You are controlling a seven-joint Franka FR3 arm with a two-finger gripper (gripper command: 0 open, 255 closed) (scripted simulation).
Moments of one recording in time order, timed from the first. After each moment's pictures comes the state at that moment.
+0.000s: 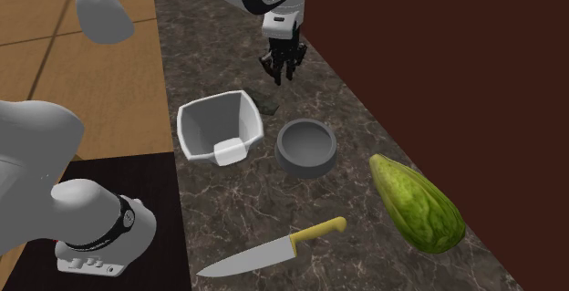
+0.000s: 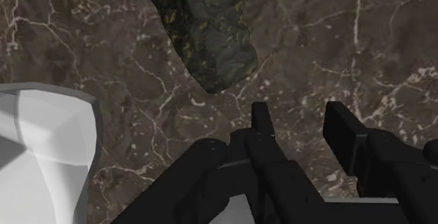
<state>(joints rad) -0.14 0.11 0.77 -2.12 -0.09 2.19 1.78</state>
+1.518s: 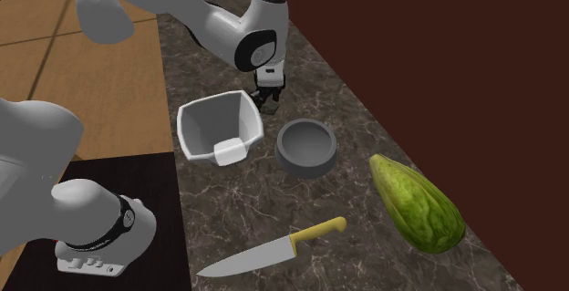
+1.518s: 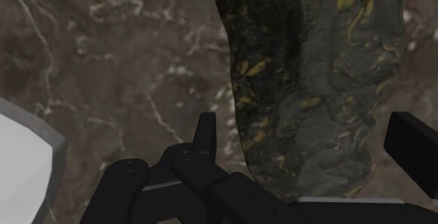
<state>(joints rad) -0.12 0.25 0.77 -2.33 -0.16 2.46 1.54</state>
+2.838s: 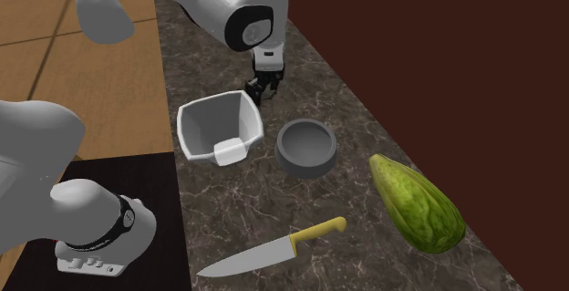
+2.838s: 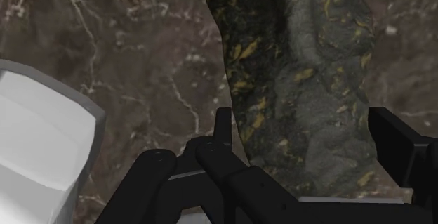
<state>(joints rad) -0.17 0.12 0.83 -2.32 -0.03 2.35 1.46</state>
